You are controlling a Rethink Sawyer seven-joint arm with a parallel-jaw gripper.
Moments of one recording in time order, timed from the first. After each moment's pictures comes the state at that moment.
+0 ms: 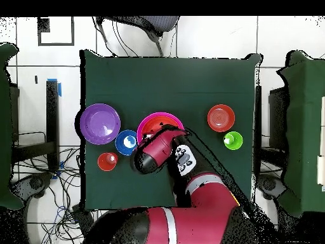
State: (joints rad) arm -0.29 -0.49 0.28 1.70 -0.96 0.31 0.82
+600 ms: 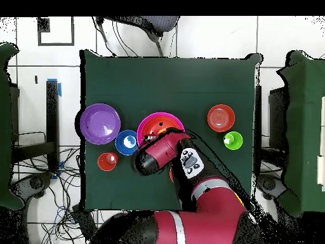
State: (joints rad) arm -0.31 -0.52 0.28 1.75 -0.87 0.31 0.82
